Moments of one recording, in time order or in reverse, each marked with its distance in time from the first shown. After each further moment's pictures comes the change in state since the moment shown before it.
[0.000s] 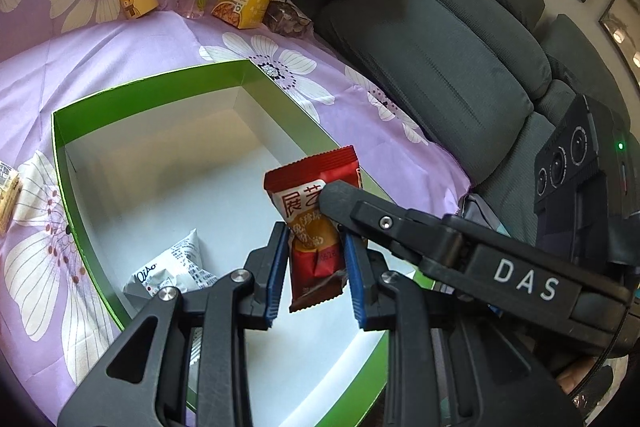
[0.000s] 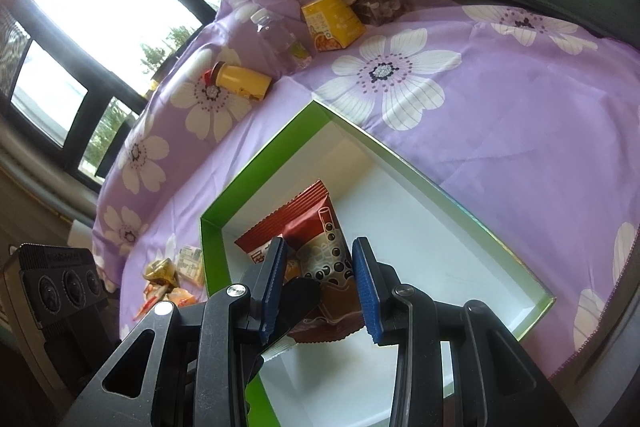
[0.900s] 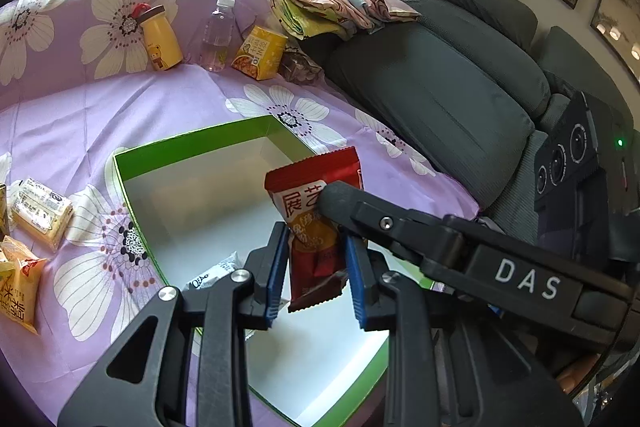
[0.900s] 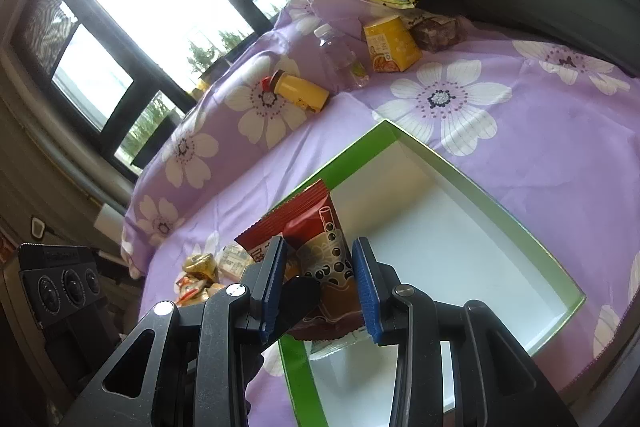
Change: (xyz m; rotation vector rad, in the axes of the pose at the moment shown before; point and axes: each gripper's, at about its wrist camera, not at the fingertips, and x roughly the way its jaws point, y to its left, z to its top) left arm -0.052 -0.005 -0.004 0.048 -0.149 0.073; right arm -0.022 0.039 -0.010 -0.106 -0.069 0.116
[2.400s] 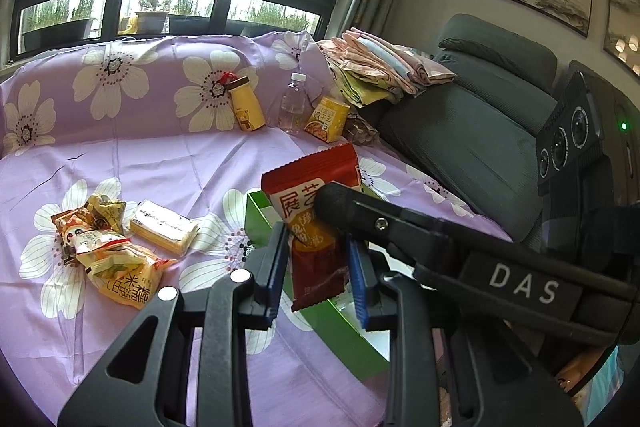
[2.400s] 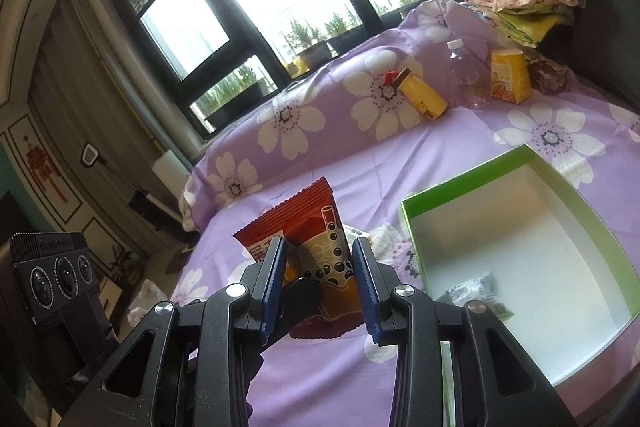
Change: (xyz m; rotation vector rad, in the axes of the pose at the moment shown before) left arm -0.125 0.023 -0.028 0.001 -0.229 0.211; right arm -0.014 0.115 -0.039 -0.265 -0.007 0.204
